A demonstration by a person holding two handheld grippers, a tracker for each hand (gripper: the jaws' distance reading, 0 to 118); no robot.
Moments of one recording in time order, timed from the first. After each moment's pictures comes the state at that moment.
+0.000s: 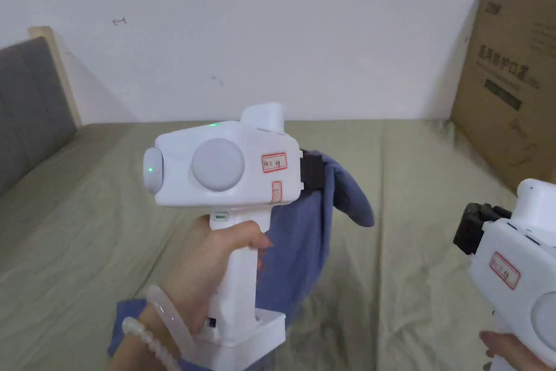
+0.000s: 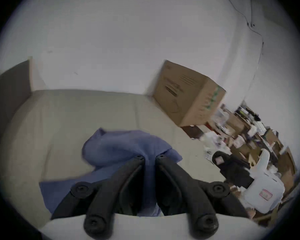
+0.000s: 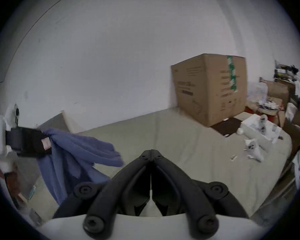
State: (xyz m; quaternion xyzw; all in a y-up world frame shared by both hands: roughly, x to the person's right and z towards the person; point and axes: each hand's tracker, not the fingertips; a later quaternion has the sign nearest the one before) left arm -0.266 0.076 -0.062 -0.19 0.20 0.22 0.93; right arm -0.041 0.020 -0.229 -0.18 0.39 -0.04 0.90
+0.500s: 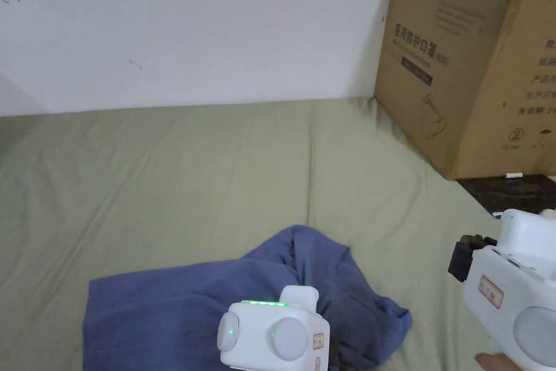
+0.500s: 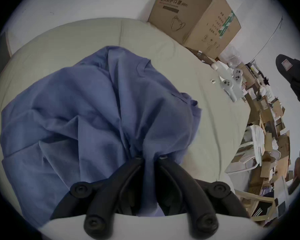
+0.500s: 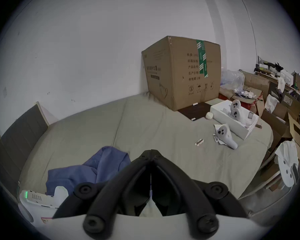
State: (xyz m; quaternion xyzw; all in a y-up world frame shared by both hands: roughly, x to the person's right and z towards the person) left arm -0.183 -0.163 -0.140 -0.43 0.16 0.26 0.85; right arm 0.013 -0.035 -0.275 -0.25 0.31 0.00 0.92
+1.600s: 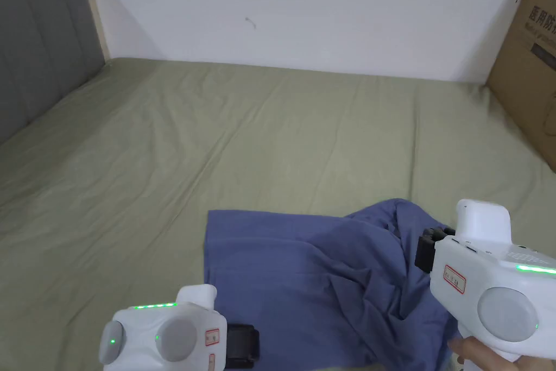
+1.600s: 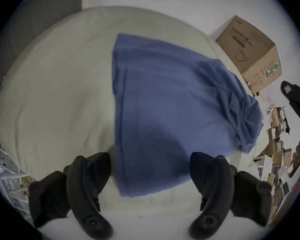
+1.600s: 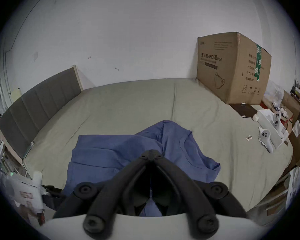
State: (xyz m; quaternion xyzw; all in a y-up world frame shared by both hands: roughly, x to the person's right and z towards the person) left arm -0.262 -0.190 0.123 -0.41 0.34 0.37 0.76; right arm -0.094 -0.056 -0.150 -0.27 0.46 0.10 0.84
